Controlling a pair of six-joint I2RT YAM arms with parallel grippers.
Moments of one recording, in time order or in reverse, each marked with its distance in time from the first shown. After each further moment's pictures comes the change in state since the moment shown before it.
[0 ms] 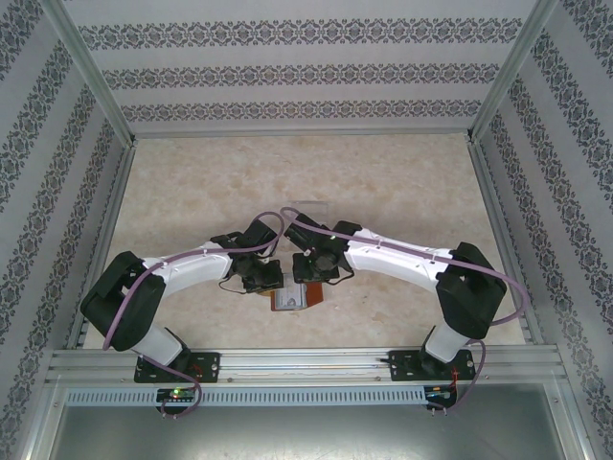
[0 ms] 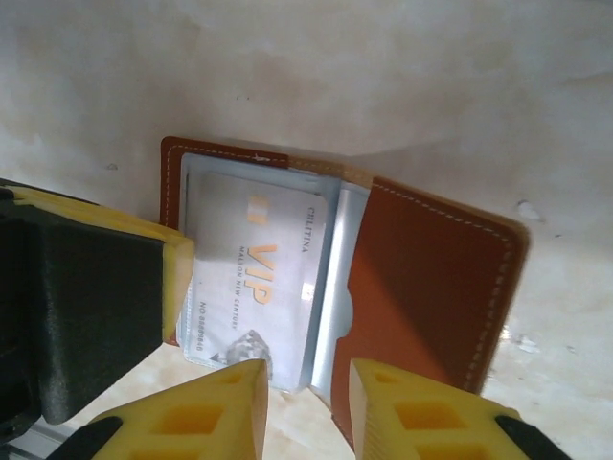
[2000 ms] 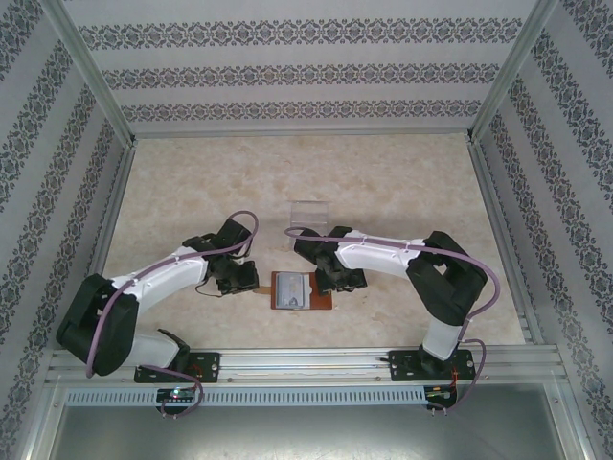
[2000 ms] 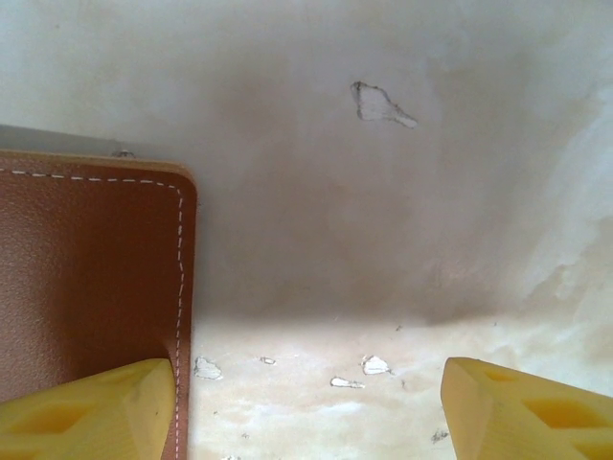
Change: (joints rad) left arm 0.145 -0.185 -0.070 -0.176 -0.069 0.110; right arm -0.053 0.122 -0.067 -0.203 0.238 -0.064
